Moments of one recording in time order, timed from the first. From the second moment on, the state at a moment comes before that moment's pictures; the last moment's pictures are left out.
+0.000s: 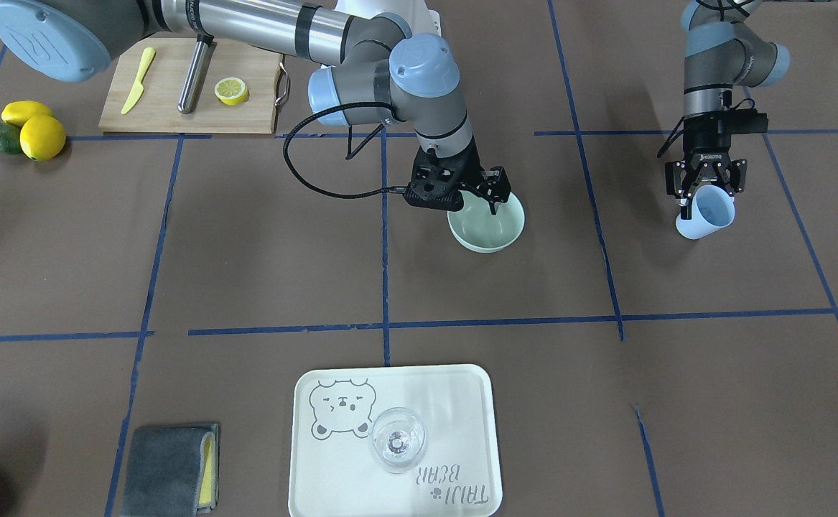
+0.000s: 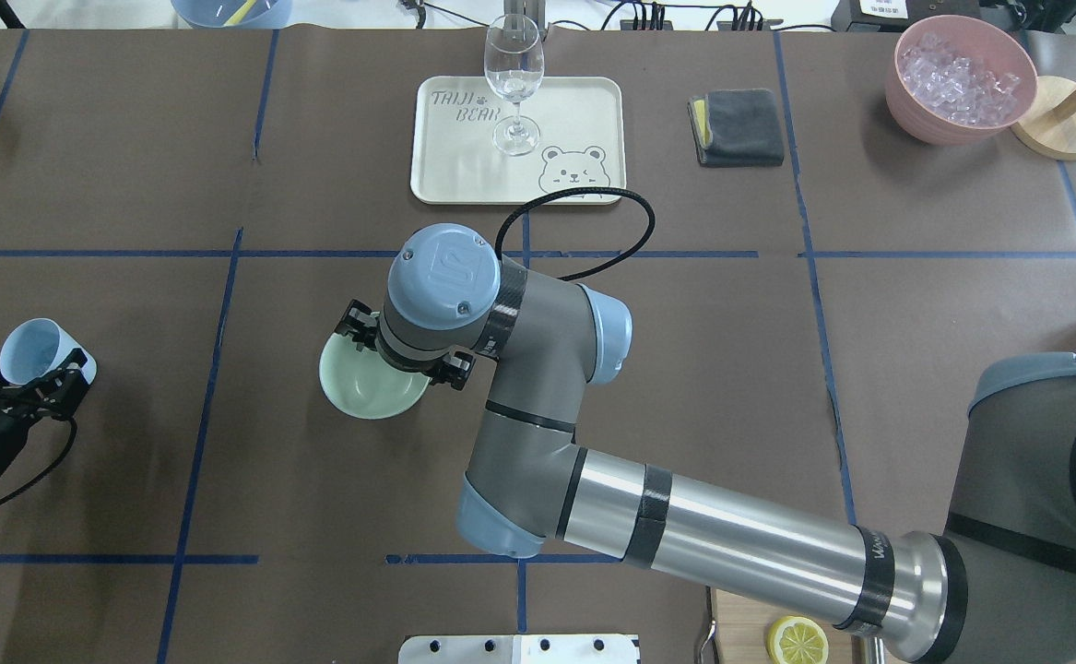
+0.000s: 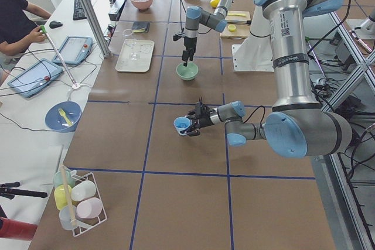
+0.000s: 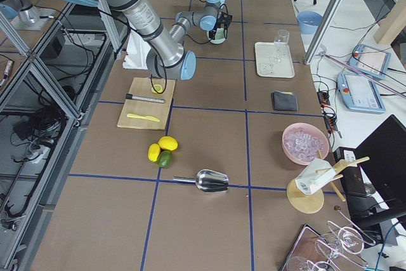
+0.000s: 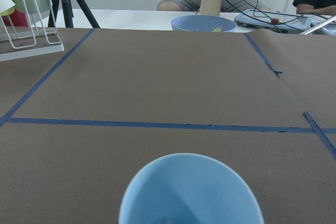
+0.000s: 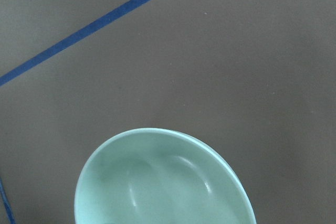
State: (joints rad) left arm -0.28 -1.28 -1.61 -2.82 -0.75 -1.34; right arm 0.42 -0.58 1.28 -1.20 1.84 1.75
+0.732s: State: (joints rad) left arm -0.38 -1.32 -1.77 -2.84 -0.75 -1.09; right arm 0.56 -0.74 1.58 -1.34 1.95 1.74
